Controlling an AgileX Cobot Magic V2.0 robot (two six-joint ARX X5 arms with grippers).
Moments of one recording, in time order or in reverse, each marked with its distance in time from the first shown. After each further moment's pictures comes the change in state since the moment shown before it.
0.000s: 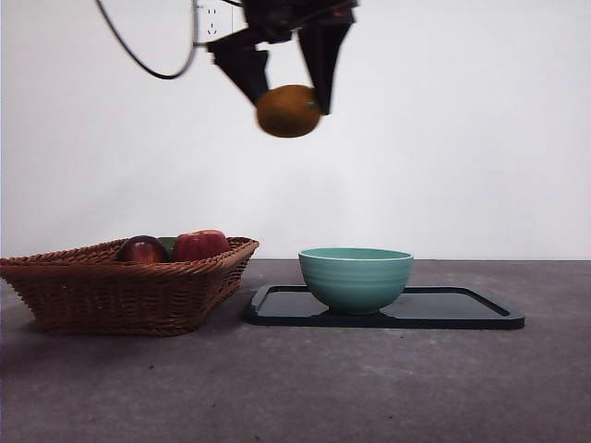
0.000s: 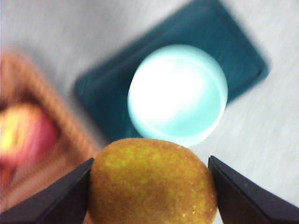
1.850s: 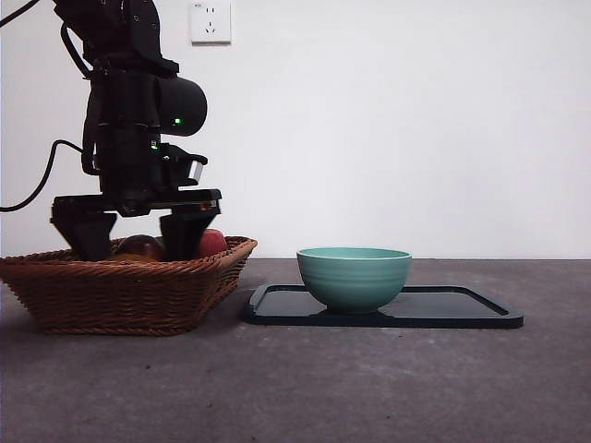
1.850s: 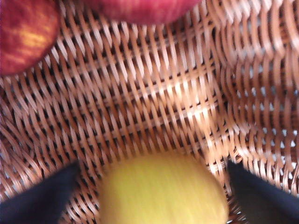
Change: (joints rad) left arm 0.274 -0.143 -0.825 0.433 0.000 -0.041; right arm 0.000 0.000 0.000 0.048 0.006 0.056
